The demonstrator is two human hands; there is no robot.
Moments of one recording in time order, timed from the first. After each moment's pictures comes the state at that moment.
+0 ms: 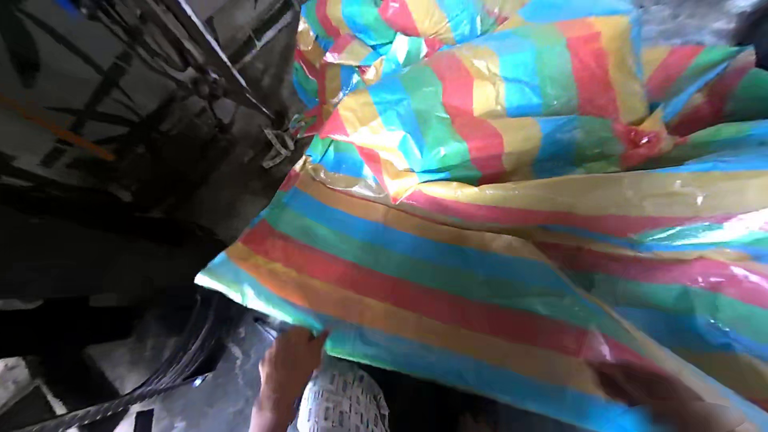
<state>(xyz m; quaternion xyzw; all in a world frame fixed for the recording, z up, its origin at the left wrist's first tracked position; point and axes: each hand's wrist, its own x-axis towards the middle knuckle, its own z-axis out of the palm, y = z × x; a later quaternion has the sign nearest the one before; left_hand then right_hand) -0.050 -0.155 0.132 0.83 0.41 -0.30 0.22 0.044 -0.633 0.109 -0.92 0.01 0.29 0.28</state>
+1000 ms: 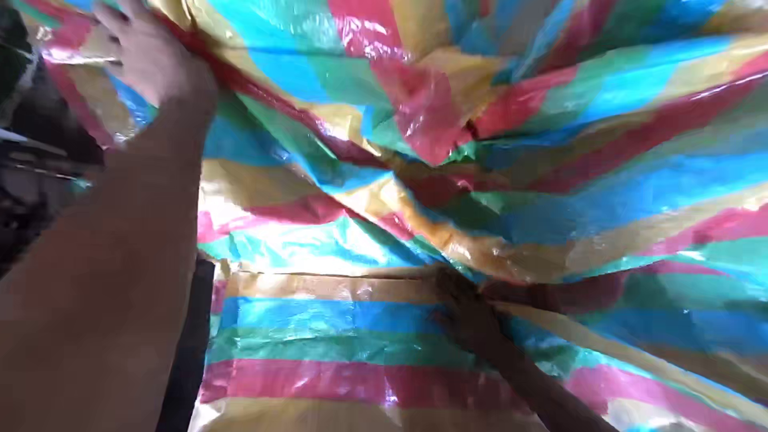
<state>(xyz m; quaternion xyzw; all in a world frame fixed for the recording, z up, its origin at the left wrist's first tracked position) 0.510 -0.097 0.175 0.96 0.22 0.14 0.06 0.159 -0.513 -0.078 -0.96 -0.16 0.08 0.19</state>
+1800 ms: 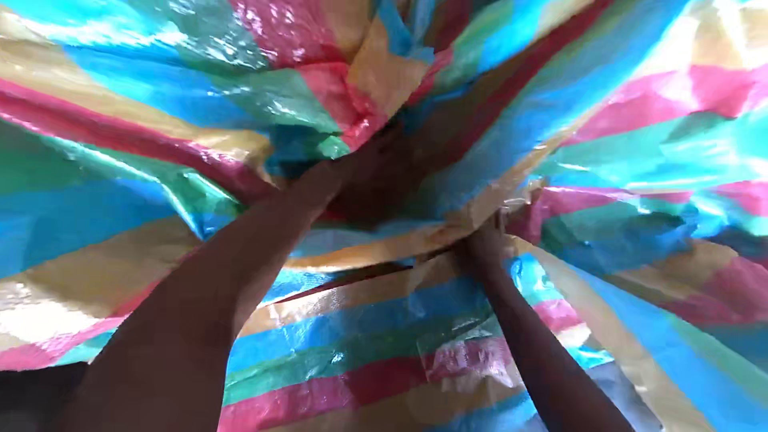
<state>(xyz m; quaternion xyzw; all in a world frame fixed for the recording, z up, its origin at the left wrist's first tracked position) 0.463 -0.422 -0.015 0.78 -0.61 -0.11 0.02 0.228 -0.628 -0.046 -0.98 0.14 0.06 0.15</state>
